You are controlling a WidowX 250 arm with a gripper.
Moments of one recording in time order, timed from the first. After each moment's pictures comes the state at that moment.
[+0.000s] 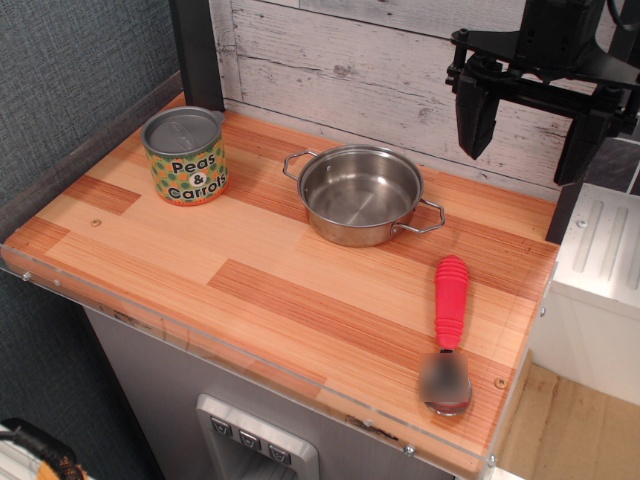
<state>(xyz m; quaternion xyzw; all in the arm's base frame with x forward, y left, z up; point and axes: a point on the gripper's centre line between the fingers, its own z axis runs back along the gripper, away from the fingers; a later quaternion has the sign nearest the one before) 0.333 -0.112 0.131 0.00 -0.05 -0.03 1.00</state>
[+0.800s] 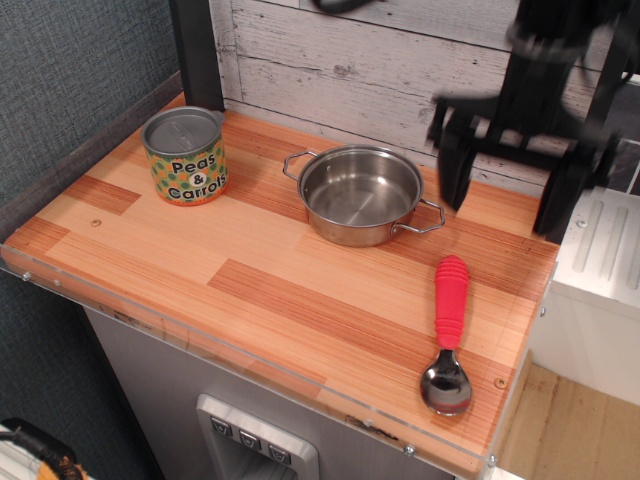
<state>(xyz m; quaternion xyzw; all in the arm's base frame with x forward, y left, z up) 0.316 -0.106 0.084 0.01 0.00 0.07 1.00</state>
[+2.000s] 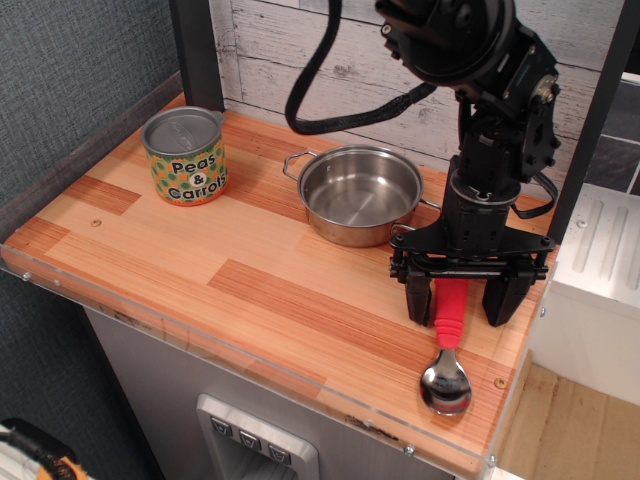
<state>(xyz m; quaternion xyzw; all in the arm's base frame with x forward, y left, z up) 0.309 -0.094 0.006 0.01 0.00 0.25 0.97</state>
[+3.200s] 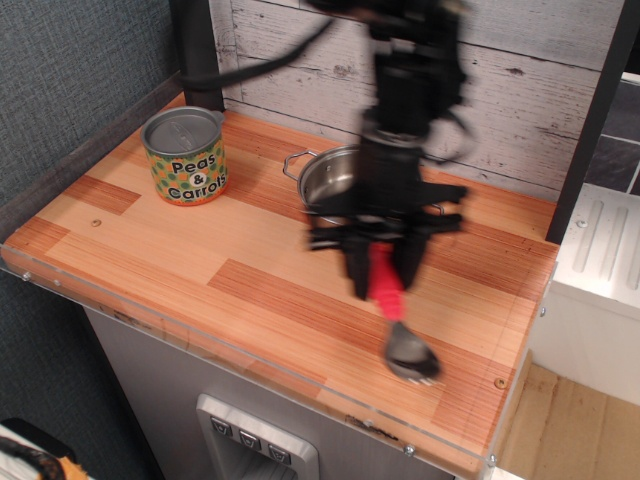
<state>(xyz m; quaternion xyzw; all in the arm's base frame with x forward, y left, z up) 0.269 -0.039 0.053 0.01 0.06 0.39 0.92</state>
